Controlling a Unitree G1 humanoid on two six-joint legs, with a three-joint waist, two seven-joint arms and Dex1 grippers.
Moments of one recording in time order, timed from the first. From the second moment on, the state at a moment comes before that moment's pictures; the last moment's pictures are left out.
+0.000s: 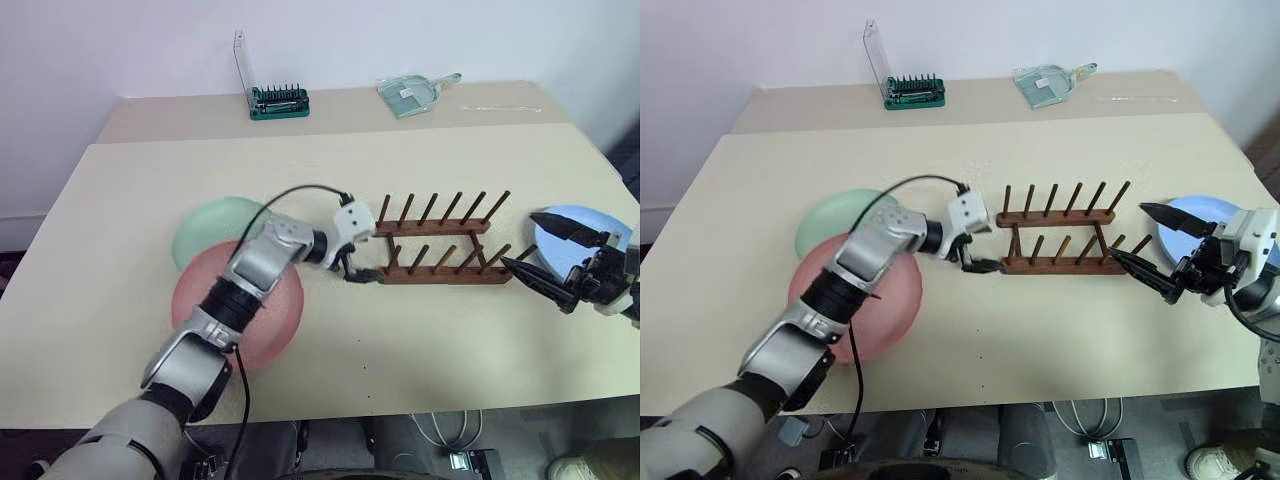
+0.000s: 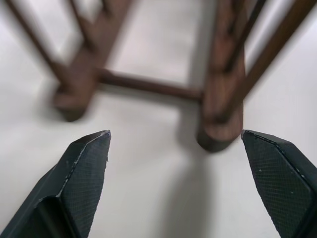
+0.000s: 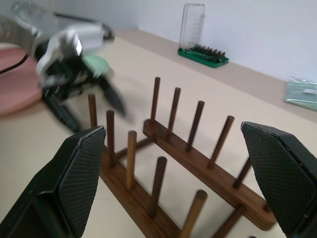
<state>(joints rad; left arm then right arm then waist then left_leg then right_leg) -0.87 0.23 -0.35 0.19 -0.07 0.68 -0.95 -0.02 -0.80 -0.52 -0.02 0.68 0.13 1.18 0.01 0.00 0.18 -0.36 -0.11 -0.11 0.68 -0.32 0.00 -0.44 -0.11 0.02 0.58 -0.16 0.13</state>
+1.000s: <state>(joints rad) -0.84 0.28 -0.51 -0.05 -0.30 0.88 -0.93 0.05 -0.92 -0.29 0.00 0.43 0.16 1.28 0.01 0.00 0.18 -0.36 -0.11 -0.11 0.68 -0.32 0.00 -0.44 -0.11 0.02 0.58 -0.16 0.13</state>
